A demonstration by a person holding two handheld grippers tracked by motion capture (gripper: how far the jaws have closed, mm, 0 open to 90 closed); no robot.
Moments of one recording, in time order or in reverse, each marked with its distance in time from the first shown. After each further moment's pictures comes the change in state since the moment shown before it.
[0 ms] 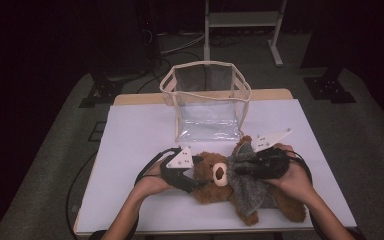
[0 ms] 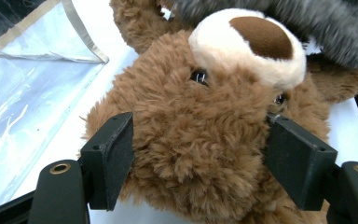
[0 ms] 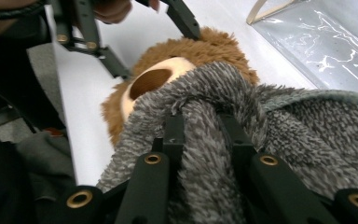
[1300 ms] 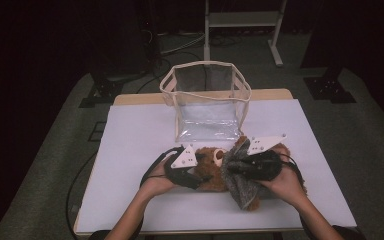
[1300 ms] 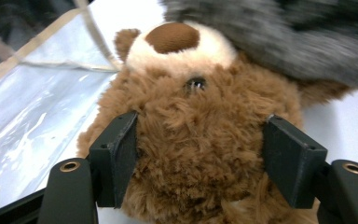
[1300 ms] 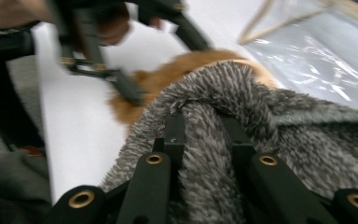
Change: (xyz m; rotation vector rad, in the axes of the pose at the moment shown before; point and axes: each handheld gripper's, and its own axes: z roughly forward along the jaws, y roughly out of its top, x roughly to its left) left arm 0.001 0.003 0.012 -0.039 0.116 -0.049; right arm 0.011 -0.001 0.014 -0.080 -0.043 -0.036
